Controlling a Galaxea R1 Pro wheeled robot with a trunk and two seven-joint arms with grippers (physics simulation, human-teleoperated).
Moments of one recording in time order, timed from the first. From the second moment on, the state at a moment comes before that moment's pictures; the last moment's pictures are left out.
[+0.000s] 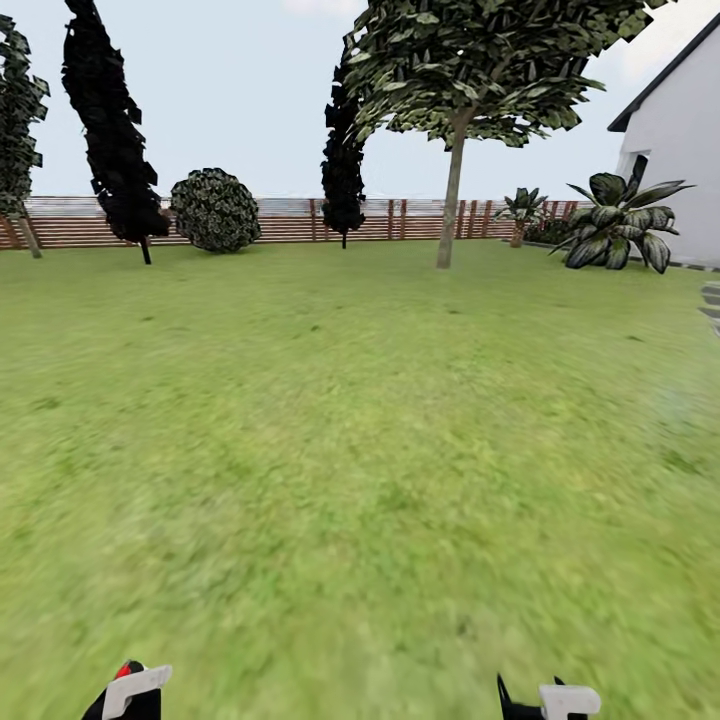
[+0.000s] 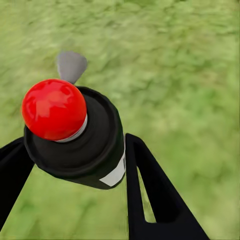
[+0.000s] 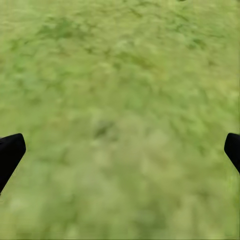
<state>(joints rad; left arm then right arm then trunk) -0.20 0.13 0.25 -0.47 0.00 -0.43 0.00 -0.09 -0.05 -0.11 -0.63 0.06 -0.43 0.00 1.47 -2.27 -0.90</state>
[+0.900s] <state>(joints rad) -0.20 0.13 0.25 -0.47 0.00 -0.43 0.00 -0.09 -0.05 -0.11 -0.63 0.06 -0.43 0.00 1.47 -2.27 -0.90</state>
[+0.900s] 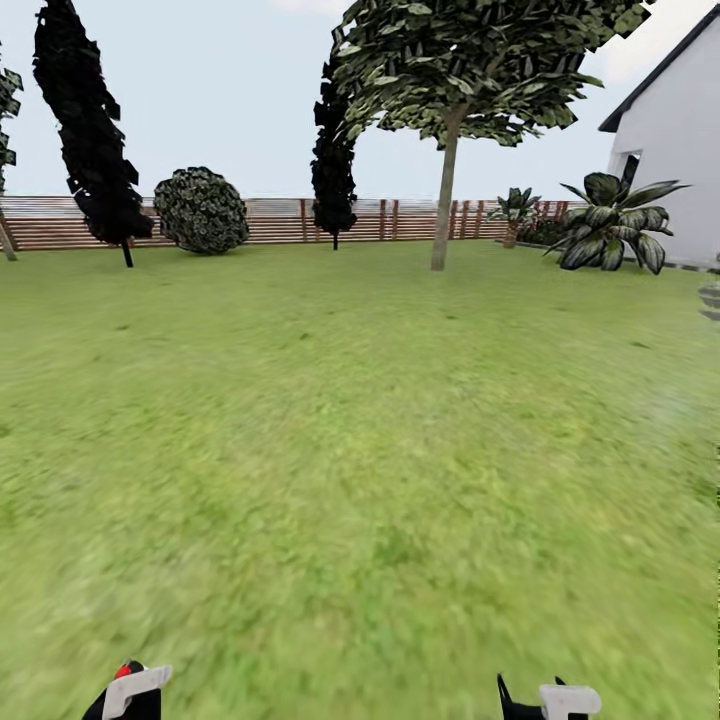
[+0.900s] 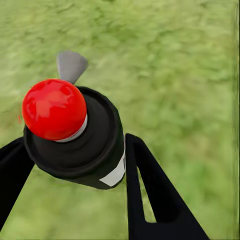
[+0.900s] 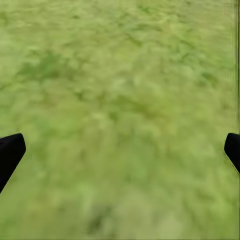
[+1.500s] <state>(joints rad) -0.20 0.13 0.25 -0.47 0.00 -0.43 0.00 -0.09 -0.05 -0.11 -0.63 0.06 -0.43 0.00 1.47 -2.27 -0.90</state>
